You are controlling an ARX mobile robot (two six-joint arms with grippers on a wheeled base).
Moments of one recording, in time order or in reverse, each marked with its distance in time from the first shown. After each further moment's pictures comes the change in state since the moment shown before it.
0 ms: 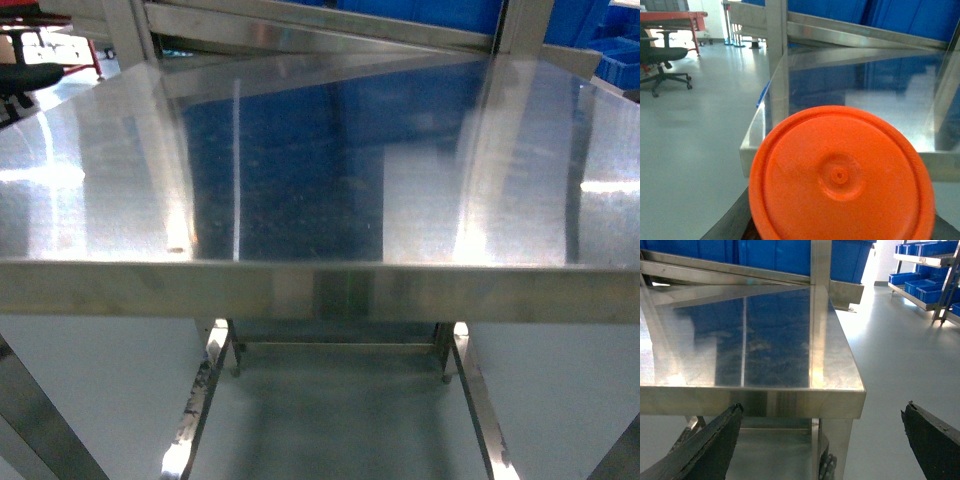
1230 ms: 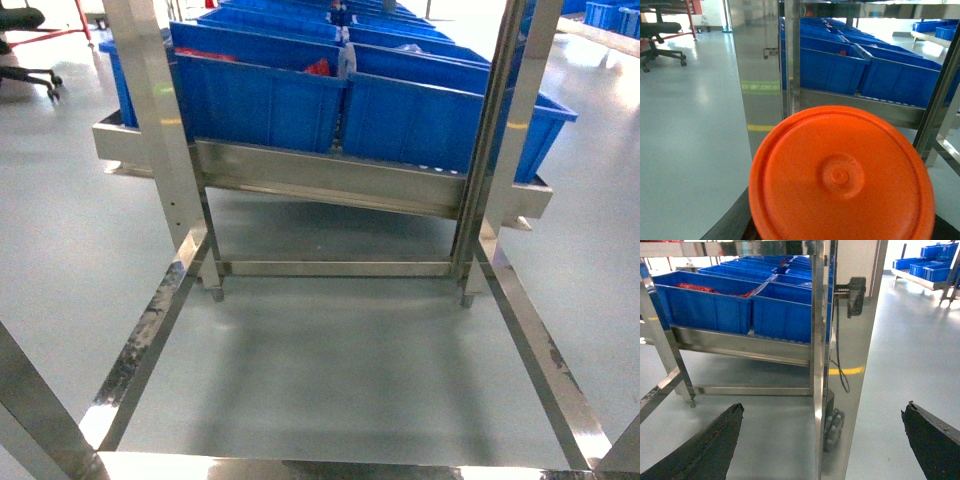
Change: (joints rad) left arm 0.000 0.000 0.000 -0.001 0.000 0.003; right arm 0.000 0.000 0.000 -0.001 0.000 0.000
